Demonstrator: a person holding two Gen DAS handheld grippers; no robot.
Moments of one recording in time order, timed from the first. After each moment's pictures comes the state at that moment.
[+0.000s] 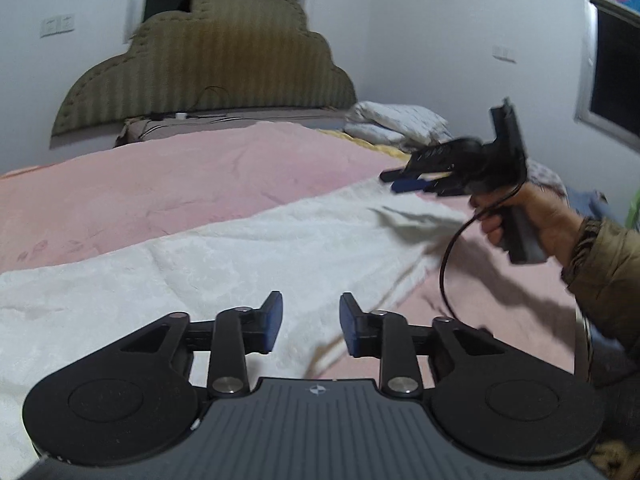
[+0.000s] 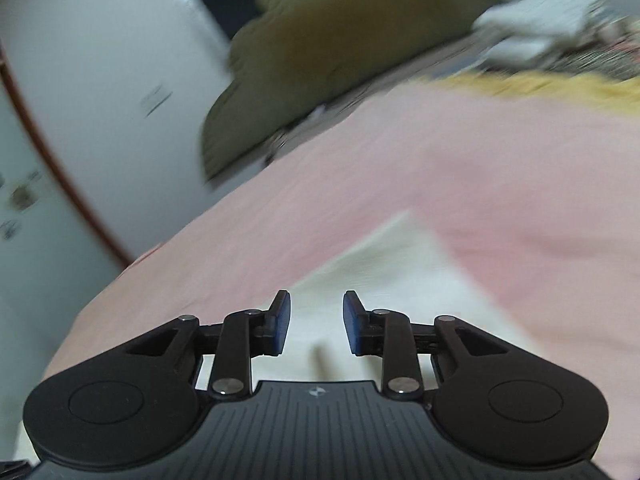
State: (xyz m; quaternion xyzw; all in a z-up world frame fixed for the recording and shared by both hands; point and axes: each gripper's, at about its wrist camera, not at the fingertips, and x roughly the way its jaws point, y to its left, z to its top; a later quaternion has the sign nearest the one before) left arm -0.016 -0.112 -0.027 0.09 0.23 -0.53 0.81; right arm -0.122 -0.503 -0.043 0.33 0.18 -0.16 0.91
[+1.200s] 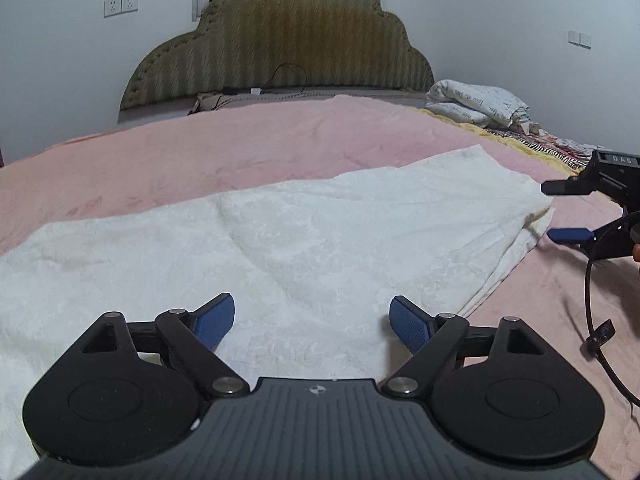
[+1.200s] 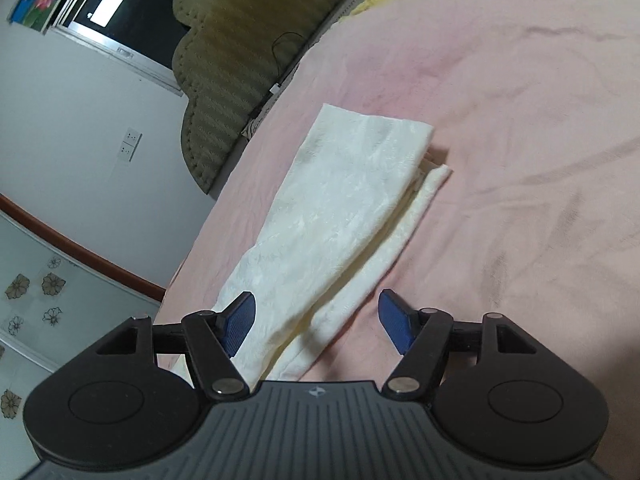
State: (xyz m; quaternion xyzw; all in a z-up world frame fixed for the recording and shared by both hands) left arm 0.002 -0.128 -0.067 0.12 0.26 -0.42 0.86; right arm -0.219 -0.466 -0.085 0.52 0.14 -0.16 0.83
